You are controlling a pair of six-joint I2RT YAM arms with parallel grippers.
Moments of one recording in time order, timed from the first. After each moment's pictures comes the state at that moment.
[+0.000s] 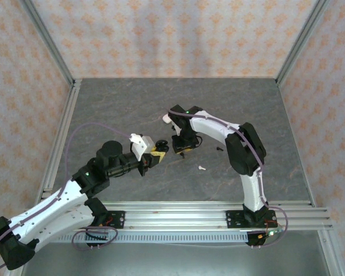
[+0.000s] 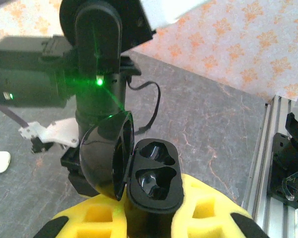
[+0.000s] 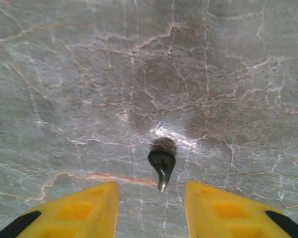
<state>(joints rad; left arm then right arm) -0.72 0.75 0.60 -0.12 0.26 -0.04 0.68 2.05 1.59 -1.06 -0.17 0.32</state>
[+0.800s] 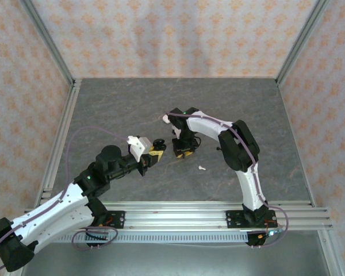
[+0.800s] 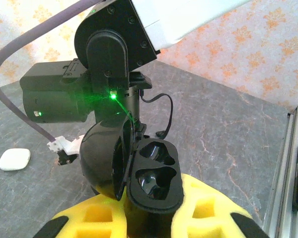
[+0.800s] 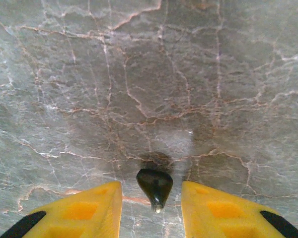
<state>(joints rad) -0.72 0.71 0.51 -0.02 0.18 -0.05 0.67 2.14 1.62 -1.09 -0.21 0.32</state>
